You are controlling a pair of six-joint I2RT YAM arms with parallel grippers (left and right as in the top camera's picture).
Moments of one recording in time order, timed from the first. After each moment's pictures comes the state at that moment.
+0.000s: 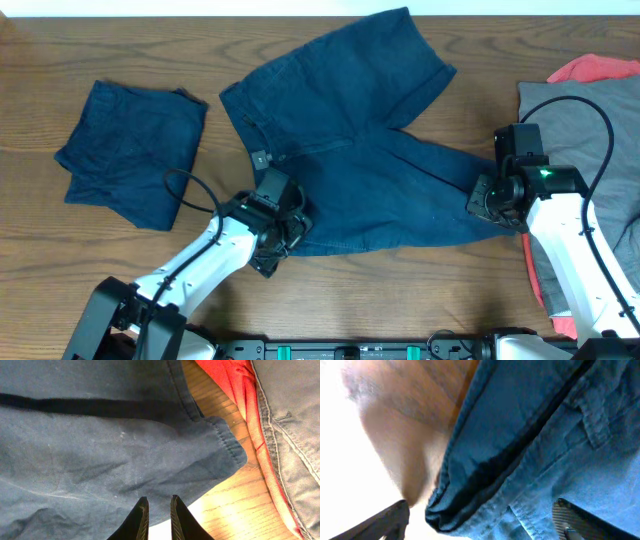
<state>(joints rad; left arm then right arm) -0.50 1.47 0.68 -0.59 0.17 -1.33 0.05 1.36 0.95 -0.97 0.08 0.49</state>
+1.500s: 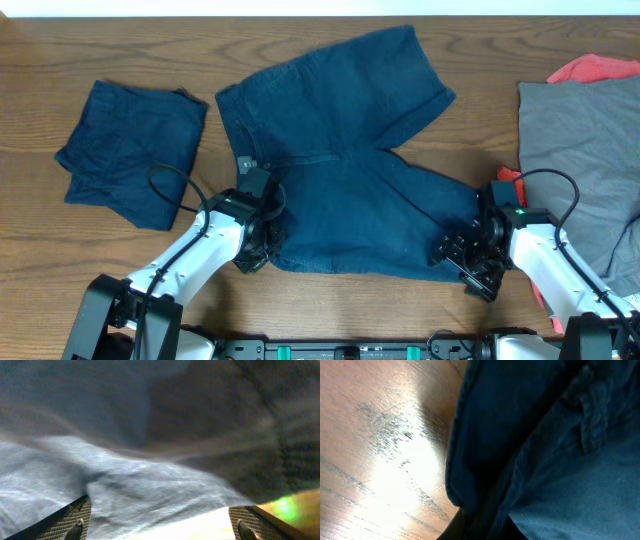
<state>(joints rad) -0.38 1.48 0.68 -0.72 0.13 -1.13 0.05 1.37 0.58 -0.92 -0.28 0.70</state>
